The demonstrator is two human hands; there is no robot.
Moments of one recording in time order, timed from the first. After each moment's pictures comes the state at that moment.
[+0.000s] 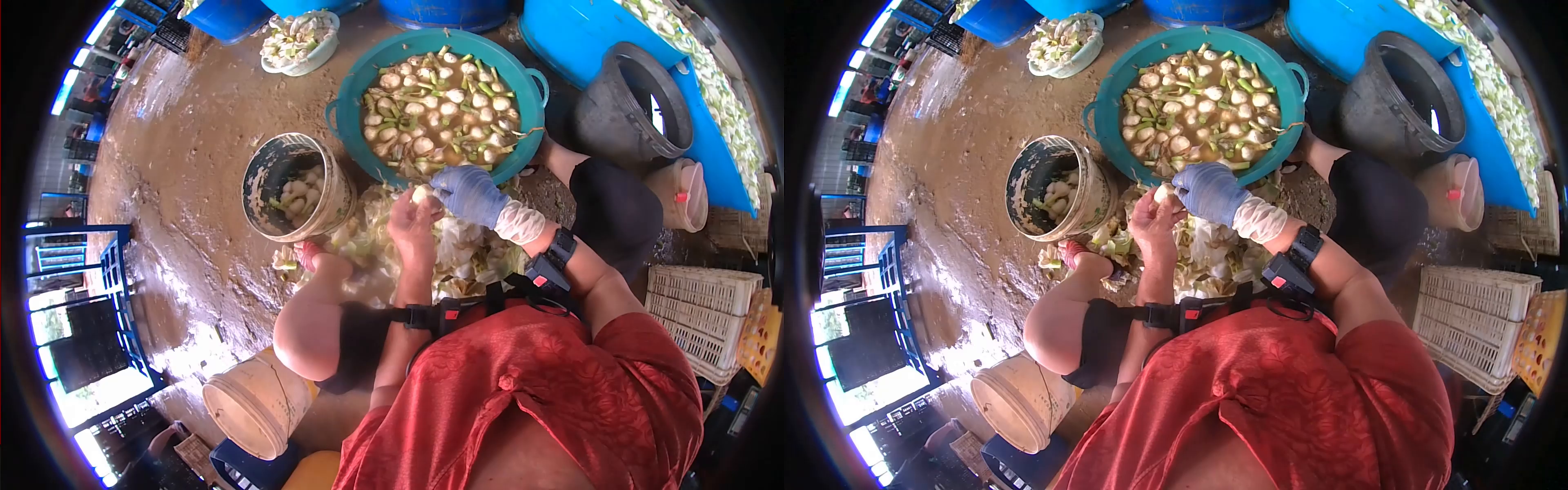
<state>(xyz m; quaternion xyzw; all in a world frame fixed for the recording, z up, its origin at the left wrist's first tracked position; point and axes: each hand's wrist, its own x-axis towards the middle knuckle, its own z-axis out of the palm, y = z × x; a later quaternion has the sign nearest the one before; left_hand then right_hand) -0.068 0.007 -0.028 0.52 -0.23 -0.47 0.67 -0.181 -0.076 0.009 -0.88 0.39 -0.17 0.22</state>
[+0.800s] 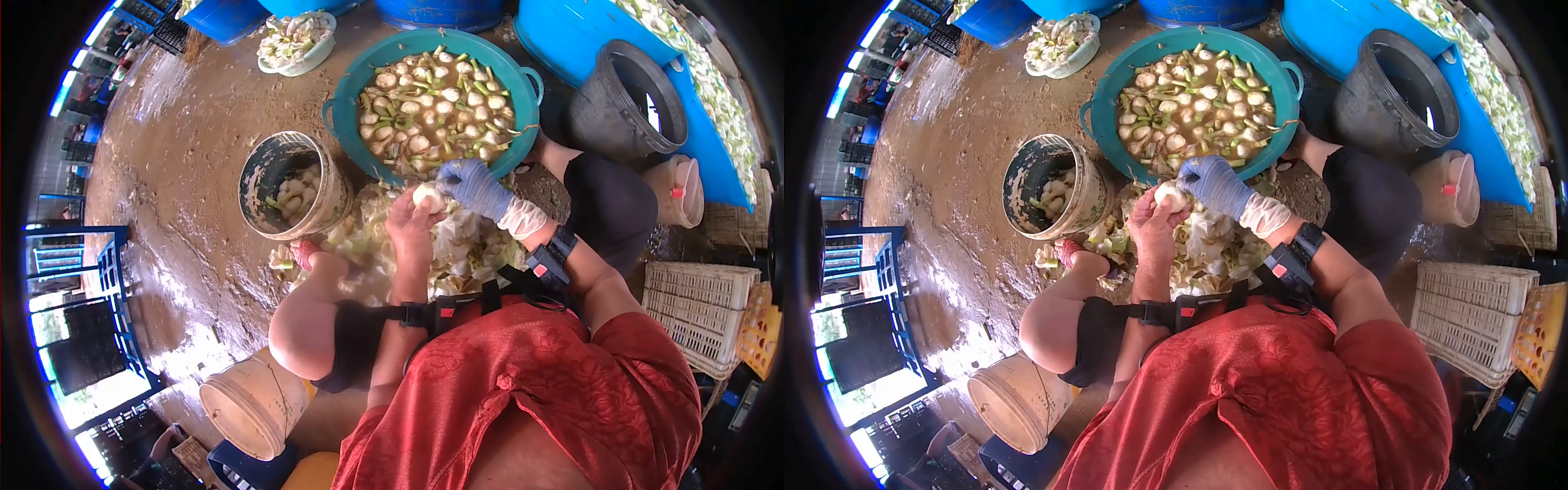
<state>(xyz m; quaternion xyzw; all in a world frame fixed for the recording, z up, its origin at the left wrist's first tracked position) -0.068 0.014 -0.017 0.48 -0.18 -0.55 0.66 -0.195 -0.076 -0.005 -0.75 0.41 -0.27 0.45</state>
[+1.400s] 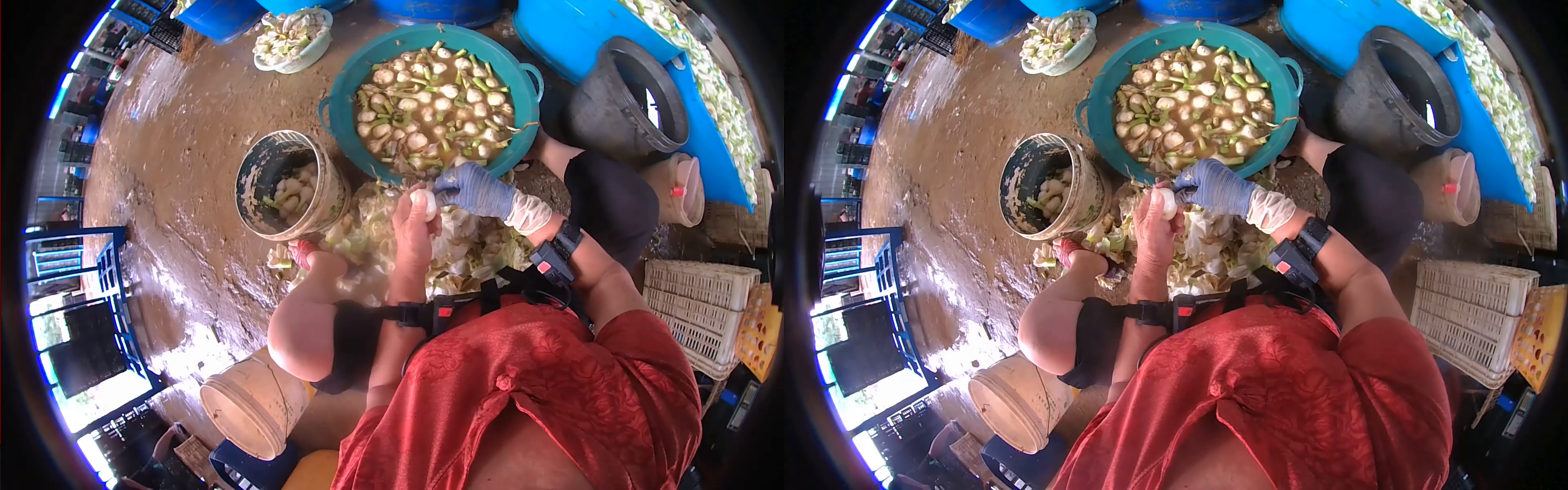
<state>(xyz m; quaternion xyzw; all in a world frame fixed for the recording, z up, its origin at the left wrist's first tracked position) -0.063 0.012 -0.015 0.48 -0.24 -0.60 0.60 -0.204 -0.080 0.014 -0.85 0.31 -0.18 0.38</state>
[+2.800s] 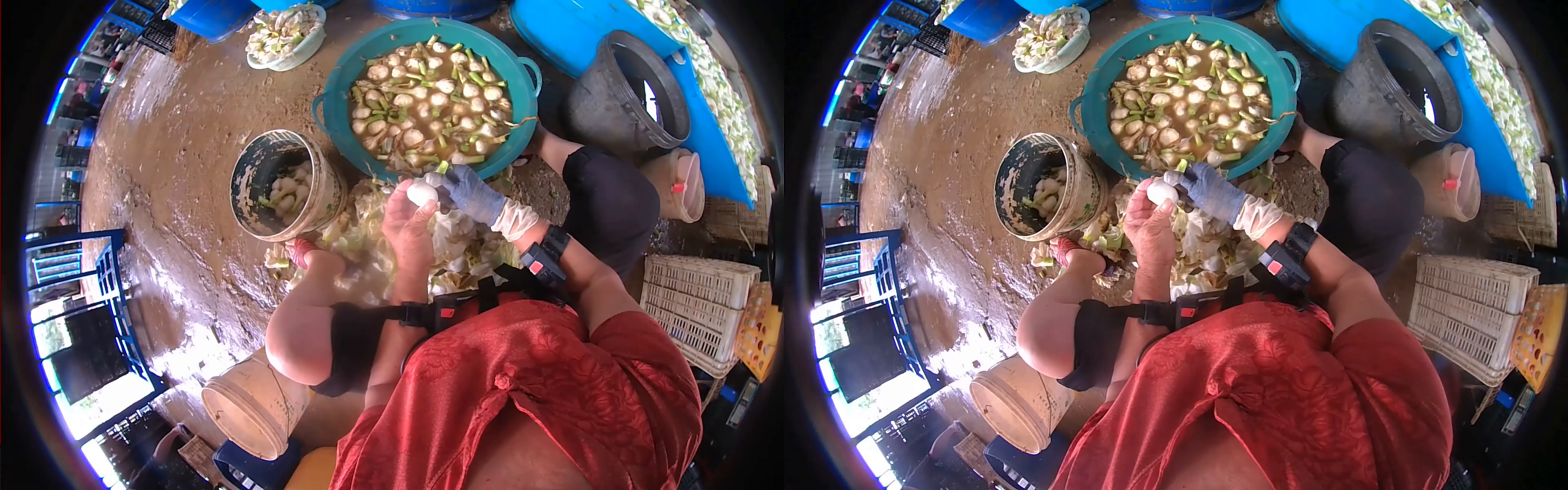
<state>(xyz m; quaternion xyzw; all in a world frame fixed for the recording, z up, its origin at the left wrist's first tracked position) -0.077 0.011 -0.023 0.39 -0.19 -0.51 0.74 -0.196 -0.067 -0.027 -0.72 0.35 -0.30 0.52</state>
